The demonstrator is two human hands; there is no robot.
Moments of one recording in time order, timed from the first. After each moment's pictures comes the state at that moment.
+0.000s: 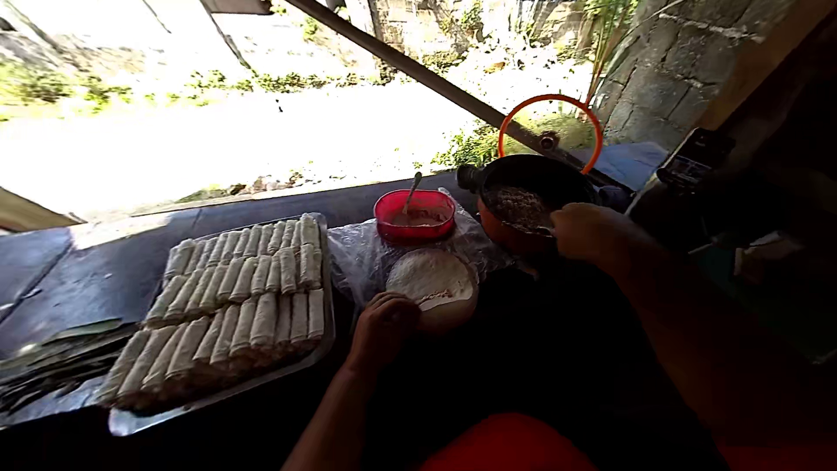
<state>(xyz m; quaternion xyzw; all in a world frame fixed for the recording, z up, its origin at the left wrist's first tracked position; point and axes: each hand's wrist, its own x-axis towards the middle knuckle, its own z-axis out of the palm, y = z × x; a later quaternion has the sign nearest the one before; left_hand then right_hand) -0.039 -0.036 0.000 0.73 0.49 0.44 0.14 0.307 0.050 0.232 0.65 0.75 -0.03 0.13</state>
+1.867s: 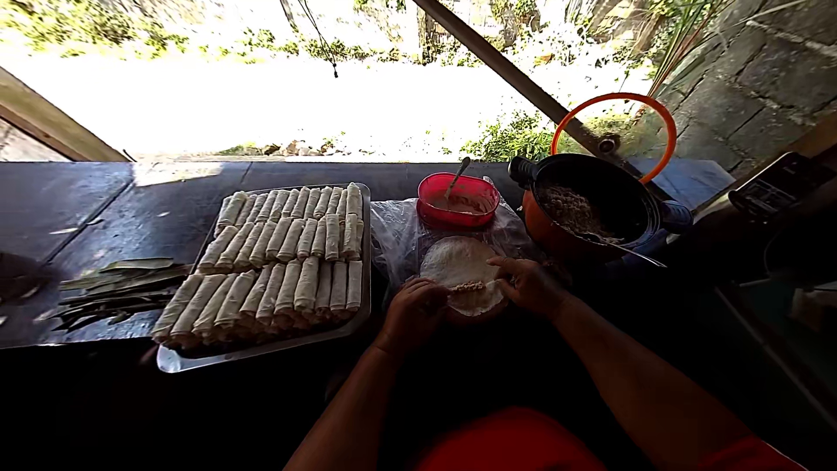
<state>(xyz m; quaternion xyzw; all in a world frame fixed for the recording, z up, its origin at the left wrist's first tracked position) -0.036 -0.034 -0.014 0.74 0.49 0.44 0.15 0.242 0.064 0.048 0.38 0.88 -0.21 -0.17</state>
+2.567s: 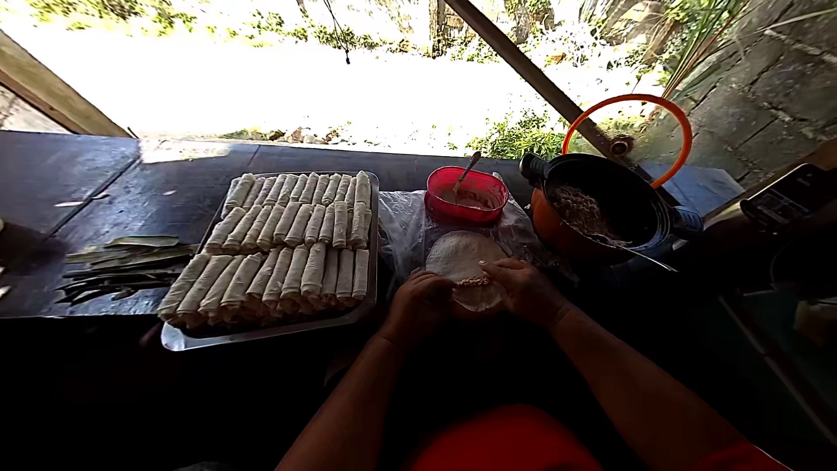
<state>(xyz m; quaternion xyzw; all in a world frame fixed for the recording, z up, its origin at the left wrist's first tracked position) -0.033 -0.033 -0.012 0.73 0.50 0.44 0.15 0.231 0.051 0.035 0.29 0.93 -0.05 -0.20</state>
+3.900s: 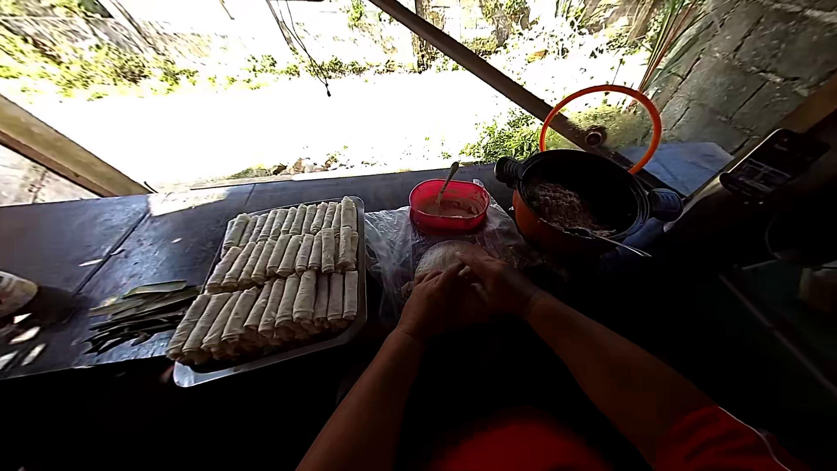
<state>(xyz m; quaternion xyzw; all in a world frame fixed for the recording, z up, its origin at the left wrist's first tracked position) 0.007 -0.008 0.016 0.77 0.57 0.28 0.09 0.205 0.063 0.043 0.32 0.91 -0.21 -0.17</state>
